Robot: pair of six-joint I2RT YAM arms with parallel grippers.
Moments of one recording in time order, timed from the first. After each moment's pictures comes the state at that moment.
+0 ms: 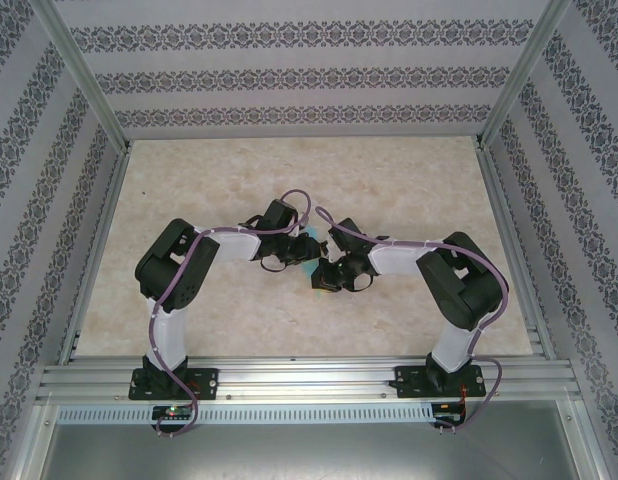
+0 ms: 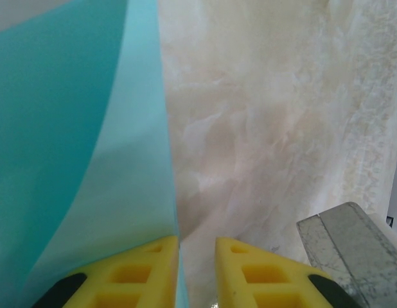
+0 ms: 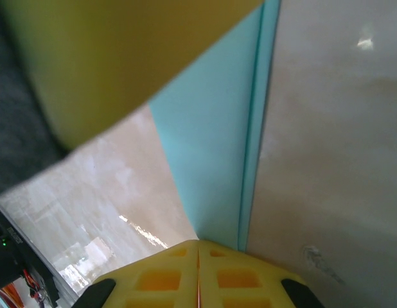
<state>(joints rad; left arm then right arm) -0.58 1.99 1.10 -0.02 0.53 -0.79 0.62 1.78 0.87 -0.25 -0.55 0.64</state>
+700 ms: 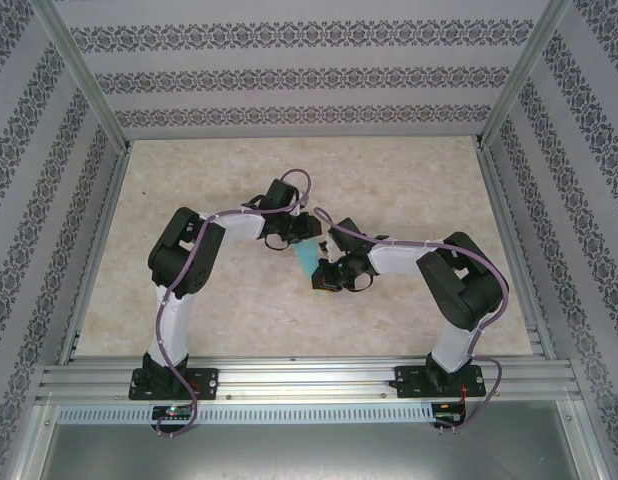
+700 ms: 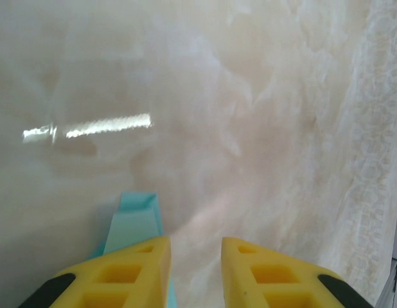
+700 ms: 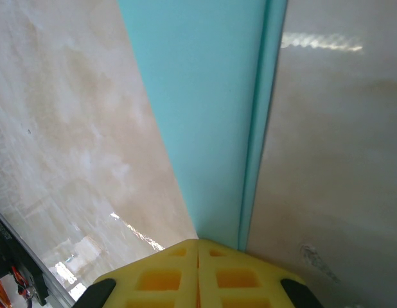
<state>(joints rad) -0.51 2.14 1.36 -0.12 0.52 -0.73 0.63 1.78 0.87 -0.26 -0.54 0.61</state>
